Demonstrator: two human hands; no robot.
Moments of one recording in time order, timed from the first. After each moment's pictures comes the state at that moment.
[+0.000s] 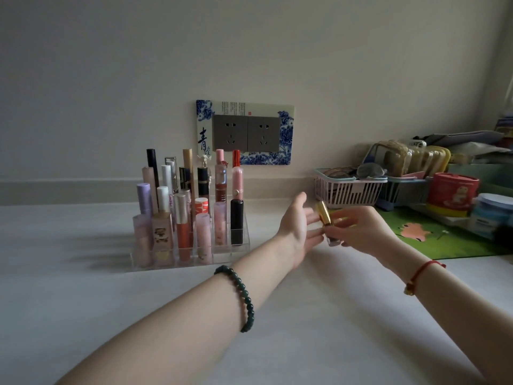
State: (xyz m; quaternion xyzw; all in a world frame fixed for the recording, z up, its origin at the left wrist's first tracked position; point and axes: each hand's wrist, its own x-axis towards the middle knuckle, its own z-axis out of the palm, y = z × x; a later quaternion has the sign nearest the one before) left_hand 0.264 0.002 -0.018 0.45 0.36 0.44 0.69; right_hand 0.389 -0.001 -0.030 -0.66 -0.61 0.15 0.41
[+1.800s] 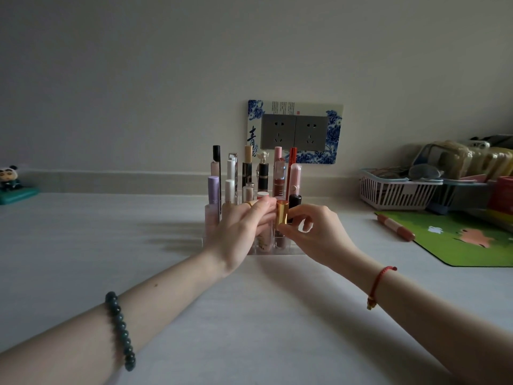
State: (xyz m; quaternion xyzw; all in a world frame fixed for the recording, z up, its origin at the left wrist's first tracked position) left_hand 0.096 -0.032 -0.029 0.66 0.35 0.50 0.44; right_hand 0.240 -0.016 -0.033 -0.50 -0.76 0.07 0.41
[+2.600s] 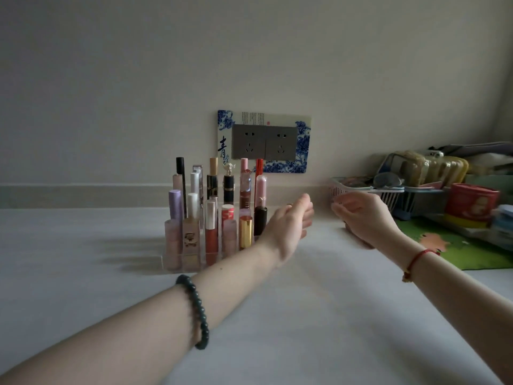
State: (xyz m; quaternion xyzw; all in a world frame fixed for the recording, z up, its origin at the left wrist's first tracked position) left_hand 0.201 -0.012 -0.011 0.64 0.35 0.44 0.52; right_hand 0.366 0.024 -0.013 -0.61 -0.62 0.01 0.49
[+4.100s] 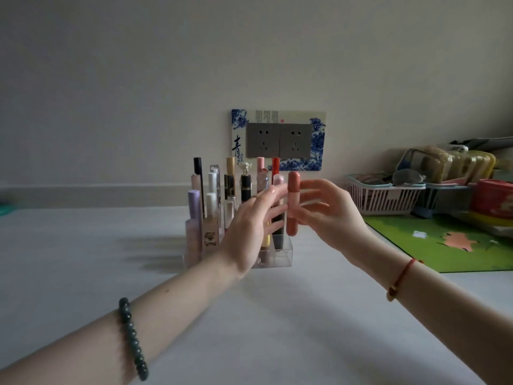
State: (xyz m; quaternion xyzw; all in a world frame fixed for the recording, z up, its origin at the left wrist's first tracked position) left_hand 0.134 -0.040 -0.002 0.68 0.29 0.51 0.44; right_hand 0.275 -0.013 -0.002 -0.43 -0.67 0.22 0.56
